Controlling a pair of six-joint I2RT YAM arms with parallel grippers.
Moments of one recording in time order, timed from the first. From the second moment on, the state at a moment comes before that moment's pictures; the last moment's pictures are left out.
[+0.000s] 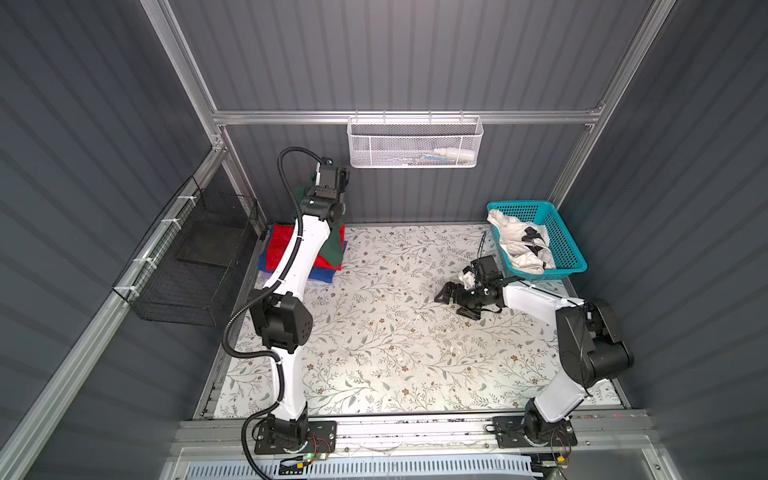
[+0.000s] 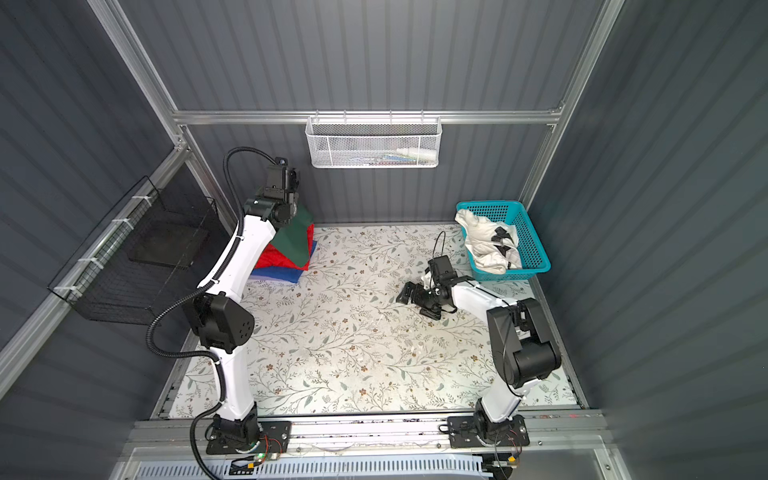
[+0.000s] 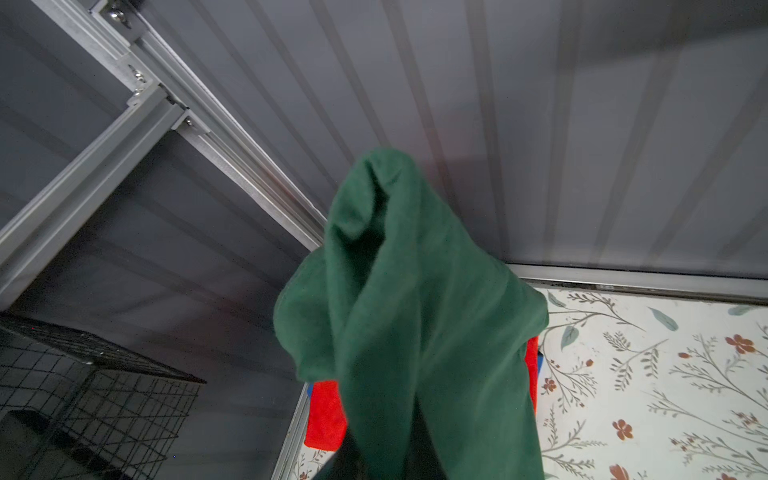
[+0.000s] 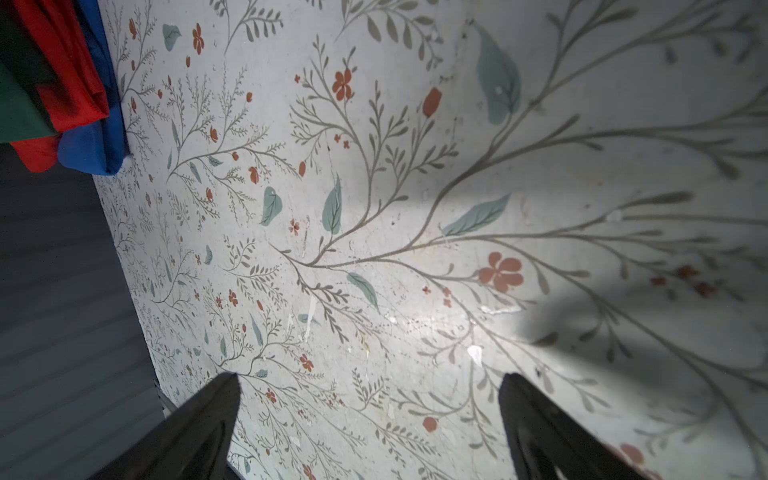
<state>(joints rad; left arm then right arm) -0.27 2.06 2.24 -0.74 -0.69 0.07 0.30 1.69 0.99 -0.39 -0.47 0.61</state>
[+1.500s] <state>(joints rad) -0.15 1.83 1.71 -0.47 -0.59 -0.09 0.30 1.67 0.99 -0.36 -0.46 0.60</state>
